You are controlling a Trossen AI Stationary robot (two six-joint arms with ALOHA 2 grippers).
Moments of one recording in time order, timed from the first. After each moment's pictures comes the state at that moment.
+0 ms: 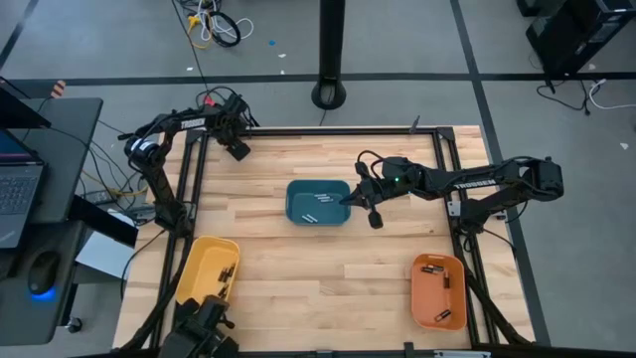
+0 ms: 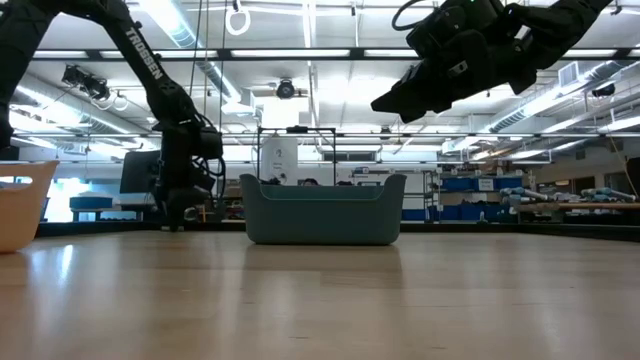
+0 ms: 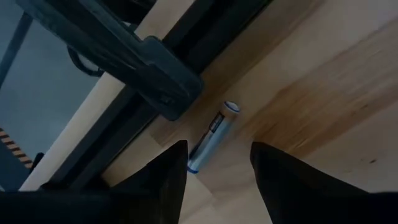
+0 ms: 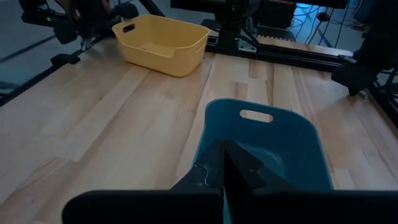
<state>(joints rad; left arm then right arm) 1.10 1.81 1.06 -0.61 -0.23 0.31 -0.22 1.33 0.62 0.34 -0.36 -0.22</state>
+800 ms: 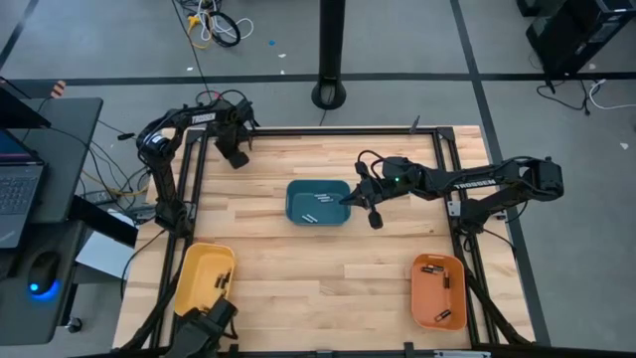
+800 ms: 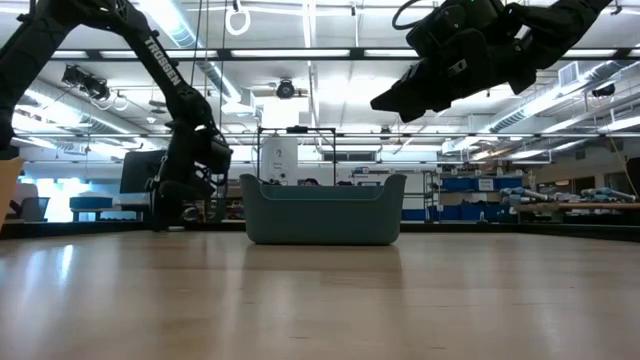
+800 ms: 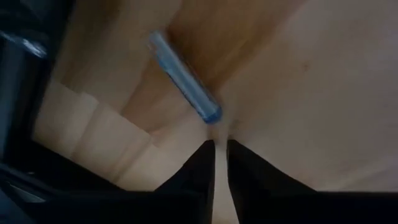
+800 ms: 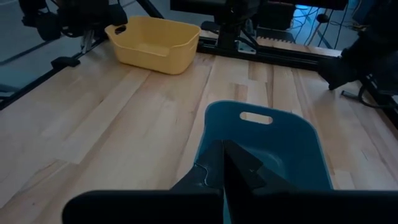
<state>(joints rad) 1.05 1.91 1.21 -0.99 -0.21 0.34 -0.22 1.33 0.62 0.35 -0.36 -0.21</state>
